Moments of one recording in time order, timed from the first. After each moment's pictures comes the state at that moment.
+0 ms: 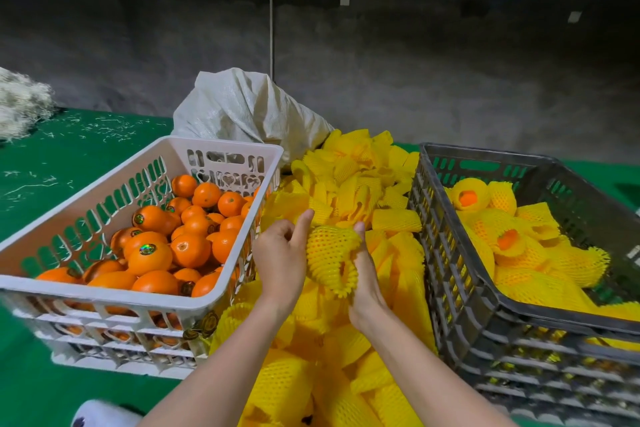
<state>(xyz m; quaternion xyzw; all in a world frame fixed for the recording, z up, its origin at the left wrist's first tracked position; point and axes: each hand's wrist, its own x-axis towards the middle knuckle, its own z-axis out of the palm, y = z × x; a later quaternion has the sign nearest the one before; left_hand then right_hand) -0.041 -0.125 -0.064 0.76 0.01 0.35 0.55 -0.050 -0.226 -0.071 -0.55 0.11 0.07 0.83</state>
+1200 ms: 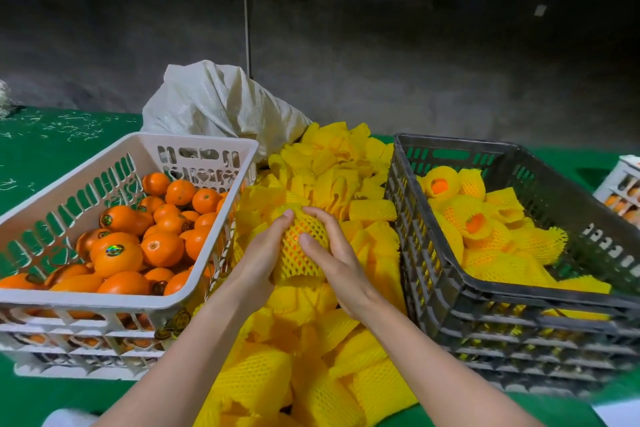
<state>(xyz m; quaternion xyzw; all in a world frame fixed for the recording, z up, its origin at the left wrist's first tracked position) -0.050 -0.123 -0.053 0.60 0.03 -0.14 0.79 -0.072 -0.250 -0.059 -0.72 -0.17 -0.01 0.68</state>
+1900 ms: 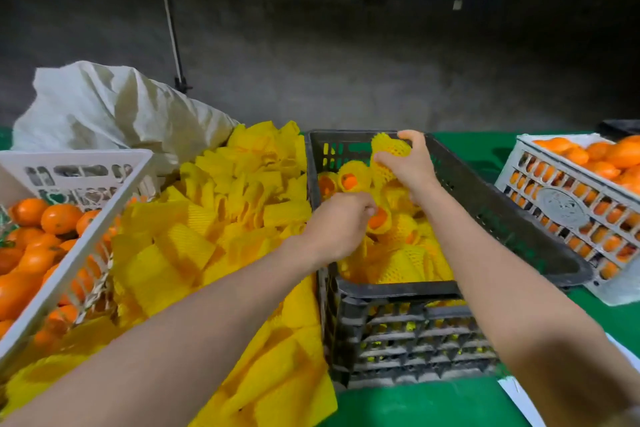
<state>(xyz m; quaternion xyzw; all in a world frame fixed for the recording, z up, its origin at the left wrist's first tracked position) -0.009 -0.357 -0.024 0.87 -0.37 0.08 0.31 0.036 -0.524 0.002 -0.80 0.17 -0.26 0.51</state>
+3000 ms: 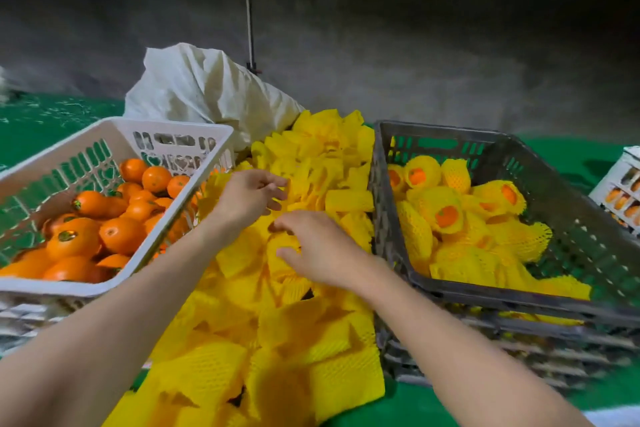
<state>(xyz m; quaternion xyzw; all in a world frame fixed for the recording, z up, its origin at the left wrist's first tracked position) -0.002 -0.167 -0.023 0.83 -0.02 0.04 0.56 -0.047 -0.308 -0.036 -0.92 -0.30 -0.05 0.24</state>
